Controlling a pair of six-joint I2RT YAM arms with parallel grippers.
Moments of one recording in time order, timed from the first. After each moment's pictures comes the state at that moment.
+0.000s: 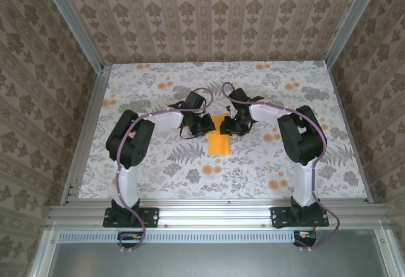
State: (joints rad) left arm -0.63 2.01 1.27 -0.32 0.43 -0.87; right arm 0.42 2.03 1.32 -0.62 -0.30 0.44
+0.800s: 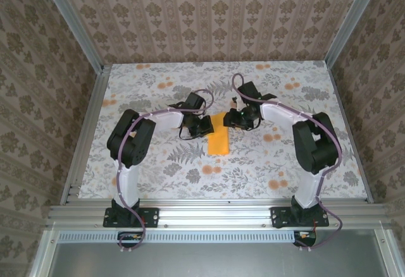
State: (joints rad) left arm -0.63 2.03 1.26 -0.35 0.42 -0.81; right arm 0.38 1.84 1.26 -0.55 -0.38 0.48
